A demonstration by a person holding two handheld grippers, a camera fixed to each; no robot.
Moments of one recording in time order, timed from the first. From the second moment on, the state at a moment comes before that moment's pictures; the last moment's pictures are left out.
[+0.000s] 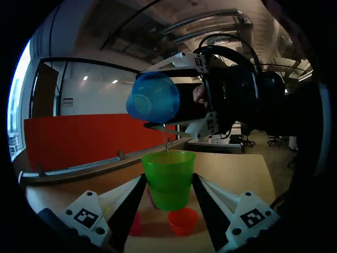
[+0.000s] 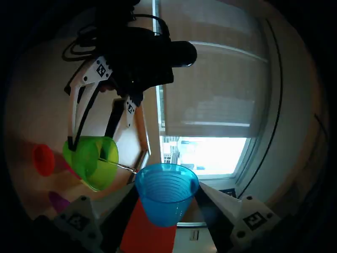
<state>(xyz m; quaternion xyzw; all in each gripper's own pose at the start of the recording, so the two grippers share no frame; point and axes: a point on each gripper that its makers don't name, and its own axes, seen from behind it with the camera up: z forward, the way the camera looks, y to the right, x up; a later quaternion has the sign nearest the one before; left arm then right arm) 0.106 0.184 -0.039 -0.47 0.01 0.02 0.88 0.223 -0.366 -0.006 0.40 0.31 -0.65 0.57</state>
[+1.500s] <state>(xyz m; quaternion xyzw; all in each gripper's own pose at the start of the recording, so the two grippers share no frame) 0.108 0.180 -0.039 -0.46 0.01 0.03 0.89 0.227 -0.348 0.014 0.43 0.26 -0.54 0.67</state>
